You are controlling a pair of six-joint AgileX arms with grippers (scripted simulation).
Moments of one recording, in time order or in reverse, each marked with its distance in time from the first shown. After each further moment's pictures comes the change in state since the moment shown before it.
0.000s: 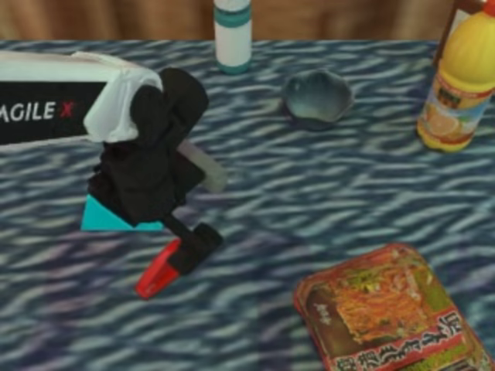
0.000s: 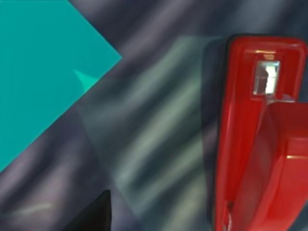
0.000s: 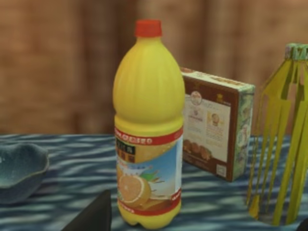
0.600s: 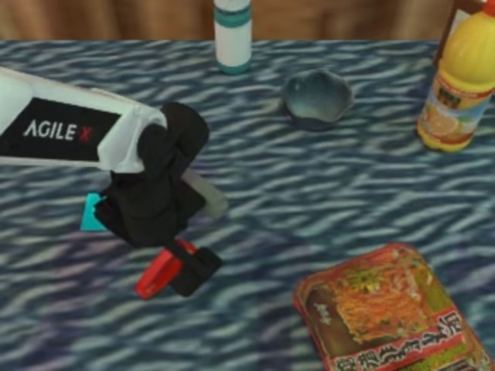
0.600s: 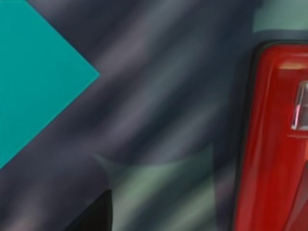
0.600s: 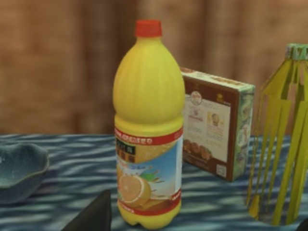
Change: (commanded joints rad) left arm 0.000 0.071 -0.089 0.154 0.000 0.002; right arm 0.000 0.000 0.000 0.000 0.000 0.000
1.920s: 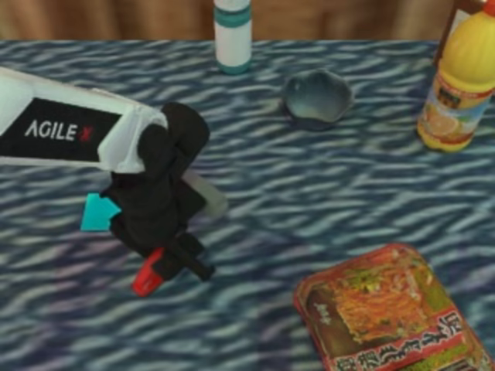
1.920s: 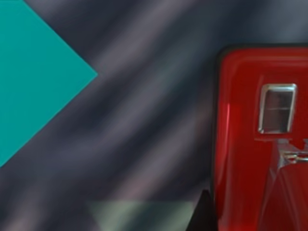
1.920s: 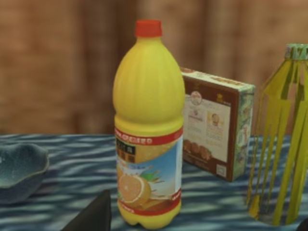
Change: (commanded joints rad) left arm 0.000 -0.003 0.003 -0.003 0.000 0.001; right arm 0.000 0.000 0.000 0.000 0.000 0.000
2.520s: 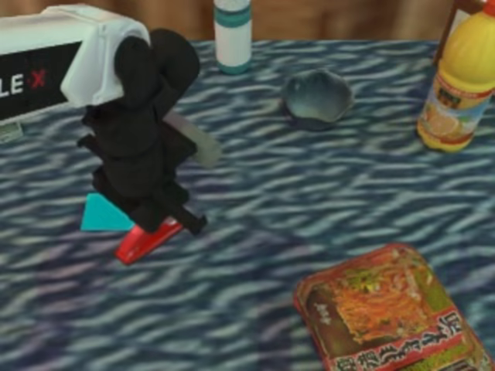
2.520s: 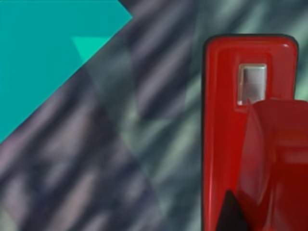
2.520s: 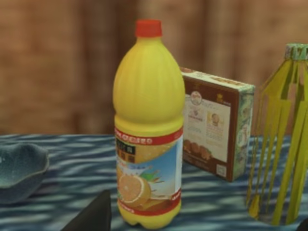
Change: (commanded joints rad) left arm 0.016 -0.148 0.202 -0.357 -0.001 -0.005; right arm 0.000 0.000 0.000 0.000 0.000 0.000
